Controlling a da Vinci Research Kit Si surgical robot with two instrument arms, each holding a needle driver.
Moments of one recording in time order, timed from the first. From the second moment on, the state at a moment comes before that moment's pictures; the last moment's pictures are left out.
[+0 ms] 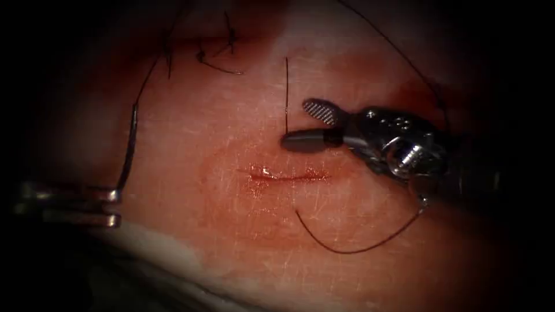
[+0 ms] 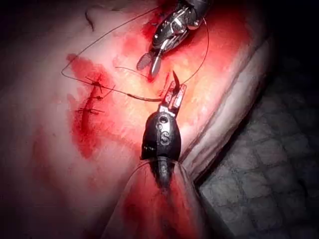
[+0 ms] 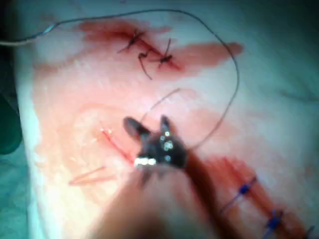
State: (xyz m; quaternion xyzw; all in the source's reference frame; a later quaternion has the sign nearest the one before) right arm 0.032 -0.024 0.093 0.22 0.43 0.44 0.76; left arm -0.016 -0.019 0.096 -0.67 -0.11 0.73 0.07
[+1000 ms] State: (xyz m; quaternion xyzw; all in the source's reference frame) right arm 0.031 -0.023 0.094 0.23 0.50 0.38 0.75; left arm -0.016 -0.019 0.096 -0.67 -0.12 0.73 0.07
